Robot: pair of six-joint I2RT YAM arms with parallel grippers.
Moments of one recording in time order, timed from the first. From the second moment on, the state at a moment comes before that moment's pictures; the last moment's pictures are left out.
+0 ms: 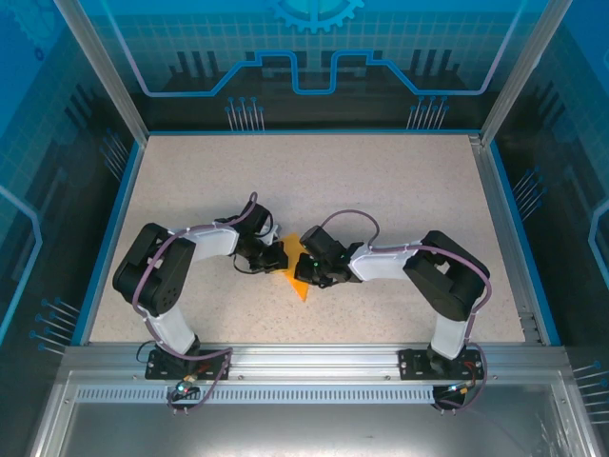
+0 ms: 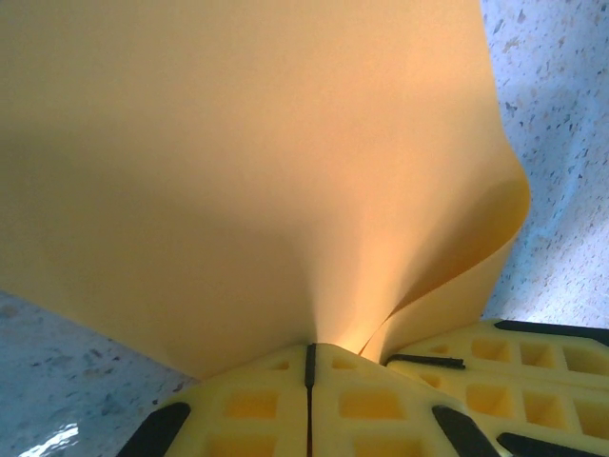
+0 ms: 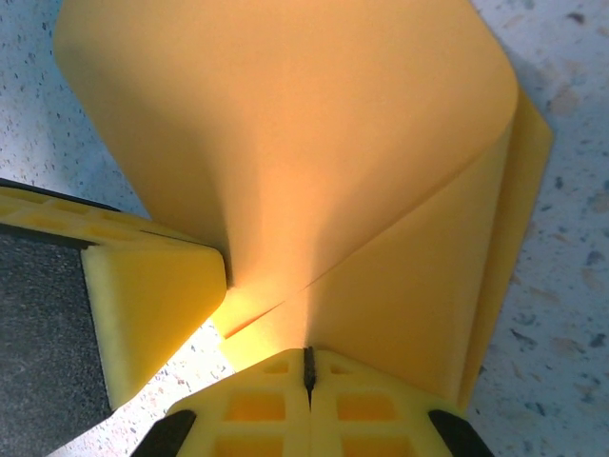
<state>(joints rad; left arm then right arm) -0.40 1.74 0.86 -0.38 0.53 -0.55 0.87 1.81 0.92 -0.08 -0.16 1.06</state>
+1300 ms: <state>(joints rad) -0.40 1.66 0.88 -0.46 0.52 -0.54 0.87 1.82 0.92 -0.08 -0.17 1.04</state>
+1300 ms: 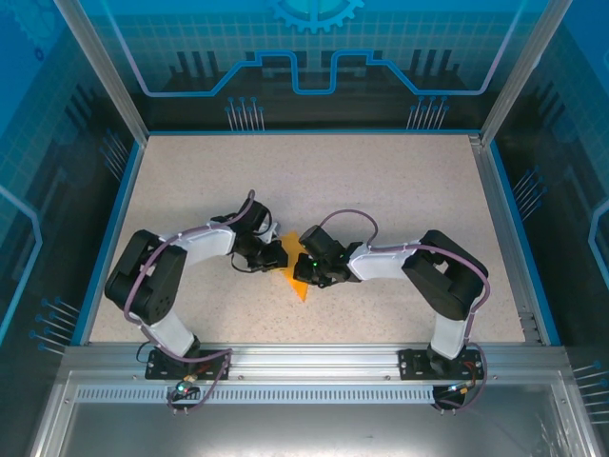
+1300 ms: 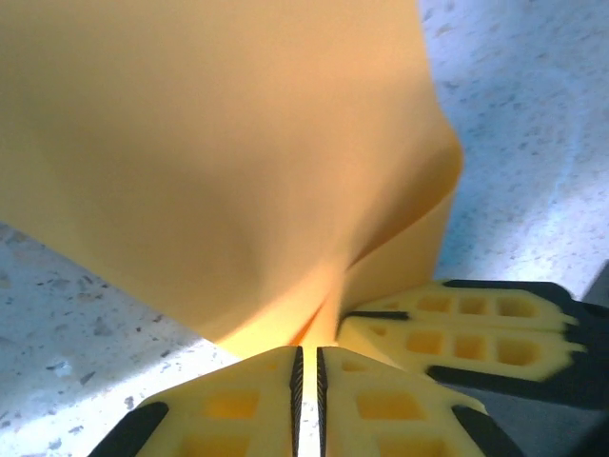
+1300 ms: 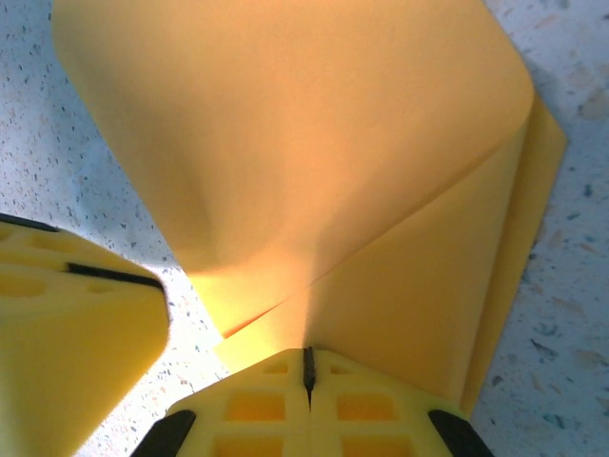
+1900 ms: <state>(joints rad) -0.43 1.70 0.86 -0.44 0.57 -0.56 0.87 1.82 0.92 -0.07 -0.17 1.04</state>
